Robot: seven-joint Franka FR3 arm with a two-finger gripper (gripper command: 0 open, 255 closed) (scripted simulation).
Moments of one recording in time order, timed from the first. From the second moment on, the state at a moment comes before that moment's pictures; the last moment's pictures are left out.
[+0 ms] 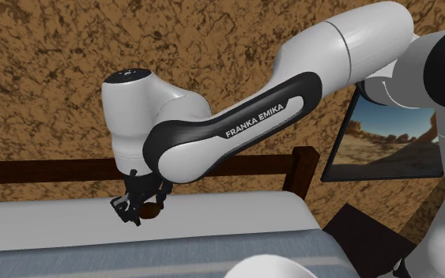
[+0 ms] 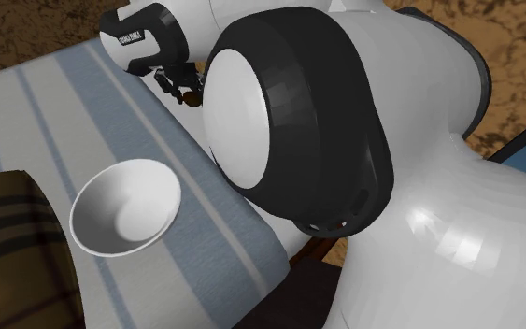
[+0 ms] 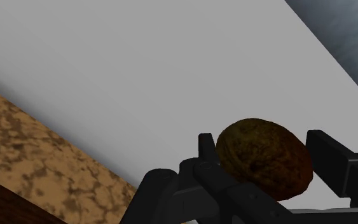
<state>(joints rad) 0.22 0.51 0.66 -1.63 -0.41 2.09 0.81</state>
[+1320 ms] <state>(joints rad) 0.21 0.47 0.68 -1.55 -0.38 1.98 0.78</state>
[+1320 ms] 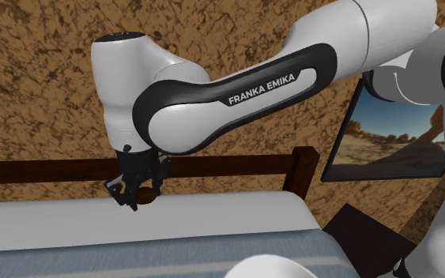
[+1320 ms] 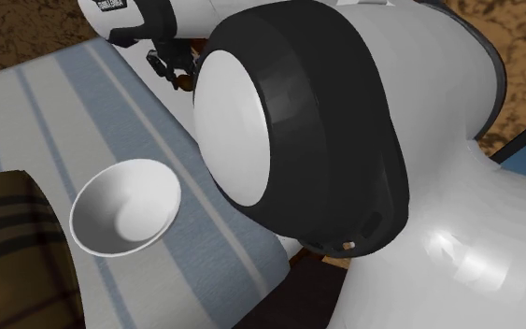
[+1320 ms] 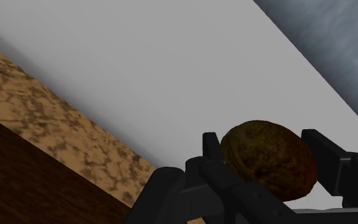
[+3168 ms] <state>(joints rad) 0.13 0.15 0.77 -1.67 -0.17 1.84 0.74</state>
